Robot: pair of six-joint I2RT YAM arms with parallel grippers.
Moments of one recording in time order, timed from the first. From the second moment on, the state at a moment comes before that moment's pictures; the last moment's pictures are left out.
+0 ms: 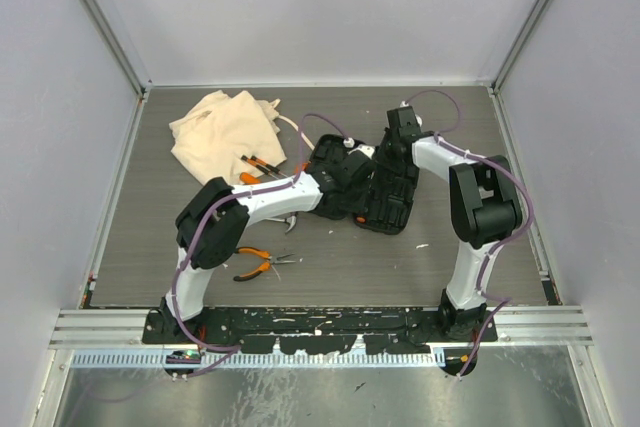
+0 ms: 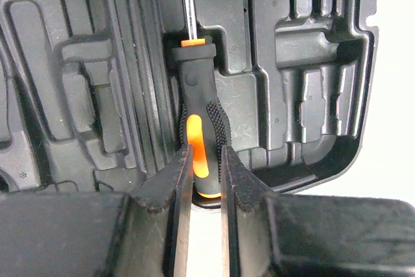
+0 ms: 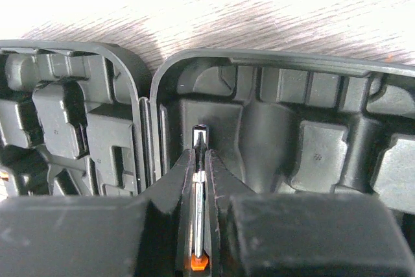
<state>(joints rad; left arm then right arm) -0.96 2.05 1.53 -0.37 -0.10 -0.59 0.24 1.91 1.24 -0.27 -0.01 0.63</state>
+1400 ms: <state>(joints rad) -0.99 2.12 1.65 -0.53 -0.18 -0.60 0.32 1.98 1.38 -0.45 0.19 0.58</state>
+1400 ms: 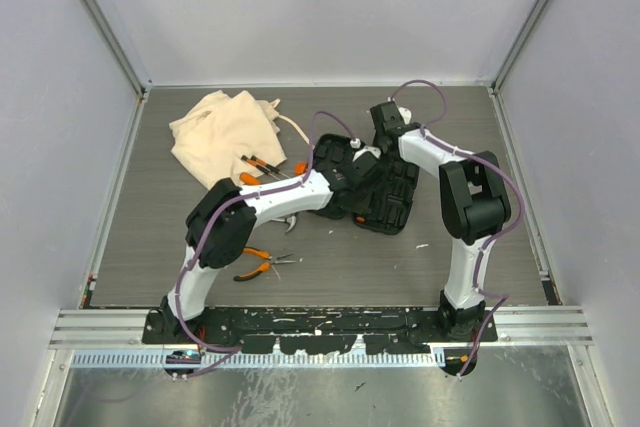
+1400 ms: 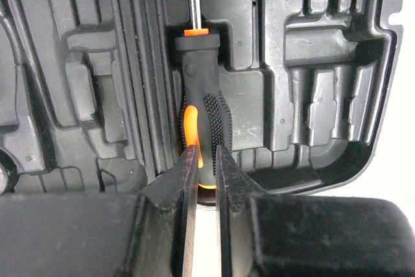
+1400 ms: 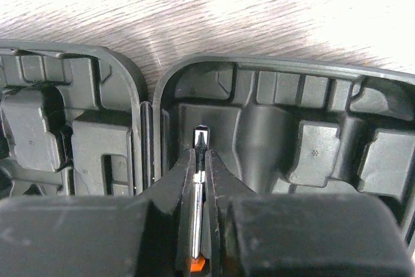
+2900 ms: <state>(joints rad) -1.03 1.87 1.22 -0.30 -0.29 -0.65 0.44 1.88 1.15 -0.24 0.23 0.69</state>
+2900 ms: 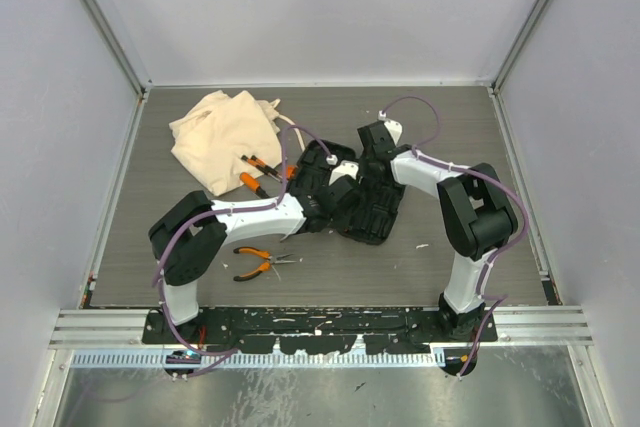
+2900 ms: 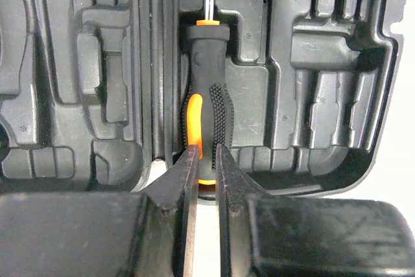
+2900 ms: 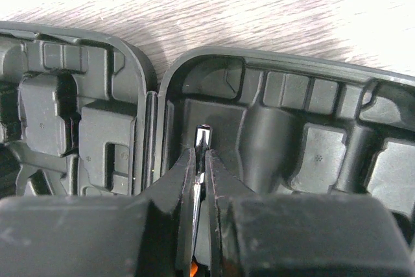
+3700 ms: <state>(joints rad) -1.03 1.87 1.23 -0.31 -0.30 -0.61 0.45 1.92 1.10 -0.03 0.11 0.76</state>
